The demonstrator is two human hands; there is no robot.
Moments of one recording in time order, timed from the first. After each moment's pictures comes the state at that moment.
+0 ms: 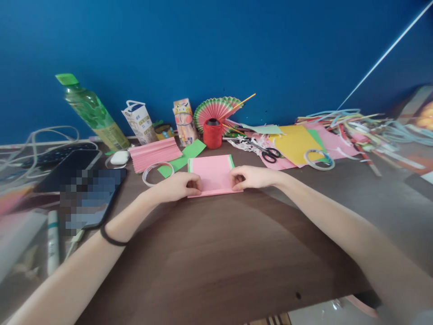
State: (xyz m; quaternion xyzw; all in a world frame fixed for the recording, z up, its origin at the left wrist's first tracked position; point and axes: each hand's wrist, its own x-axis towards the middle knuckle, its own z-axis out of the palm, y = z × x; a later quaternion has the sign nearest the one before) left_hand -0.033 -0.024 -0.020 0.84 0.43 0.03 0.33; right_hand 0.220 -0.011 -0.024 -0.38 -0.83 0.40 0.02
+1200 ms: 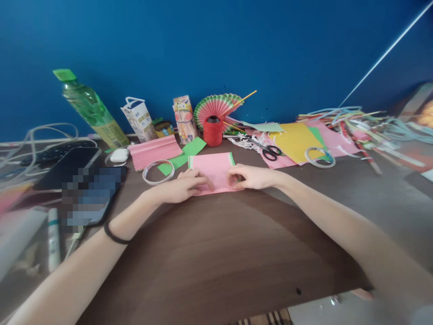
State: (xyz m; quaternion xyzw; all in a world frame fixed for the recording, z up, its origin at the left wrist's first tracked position) left_hand -0.033 -0.025 -0.028 0.90 0.34 -0.01 0.27; right_hand 0.220 -0.016 -0.027 -0.34 -0.88 0.33 0.04
